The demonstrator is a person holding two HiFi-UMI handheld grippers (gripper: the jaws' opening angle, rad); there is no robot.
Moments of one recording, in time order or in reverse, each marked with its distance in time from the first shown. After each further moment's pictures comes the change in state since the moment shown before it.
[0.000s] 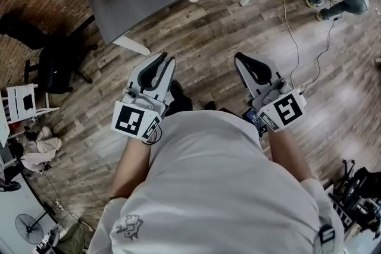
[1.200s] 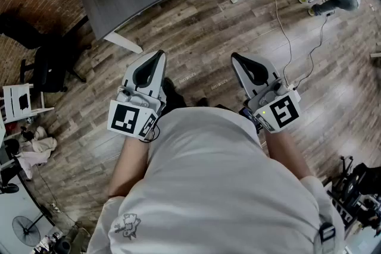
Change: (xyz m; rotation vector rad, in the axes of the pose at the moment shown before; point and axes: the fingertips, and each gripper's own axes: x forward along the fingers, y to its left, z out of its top) left arm -0.009 -0.056 0.007 0.022 -0.042 0.035; right arm -0.067 0.012 0.010 -0.062 -0.037 -0.010
